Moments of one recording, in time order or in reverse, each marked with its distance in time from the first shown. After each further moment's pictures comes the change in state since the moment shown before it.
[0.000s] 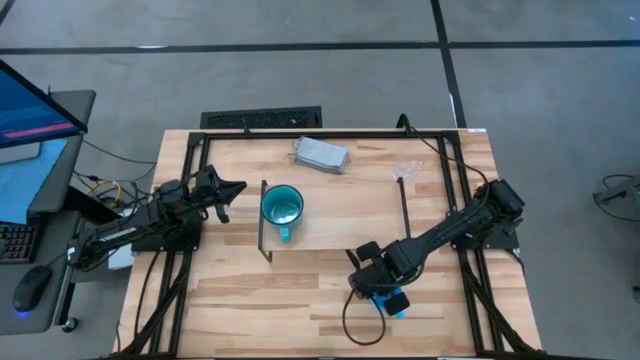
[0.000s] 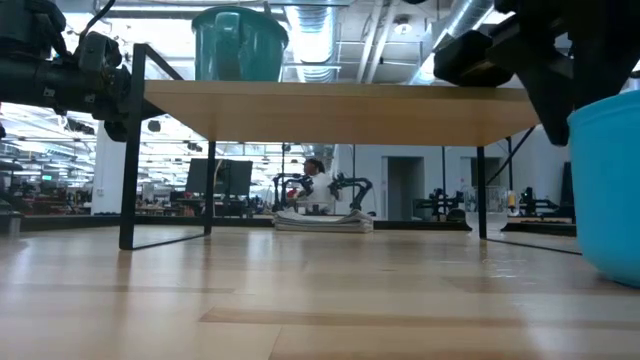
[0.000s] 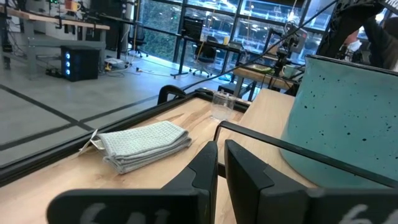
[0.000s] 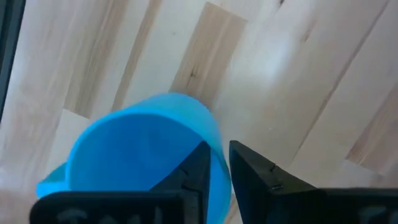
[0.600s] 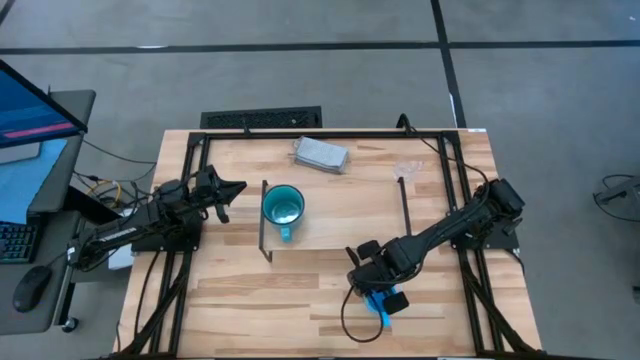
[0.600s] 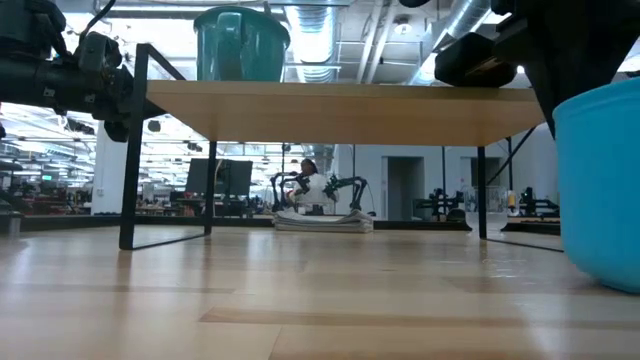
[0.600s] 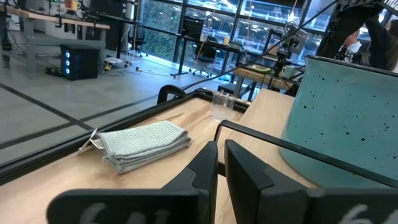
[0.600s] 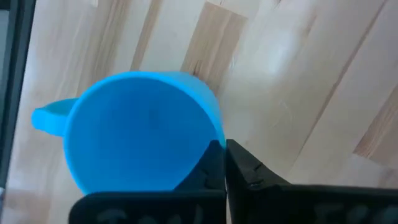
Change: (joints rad) left arm 0.000 0.000 0.000 0.000 0.000 -0.006; right arm -0.022 -0.001 0.004 -0.019 -0.034 0.033
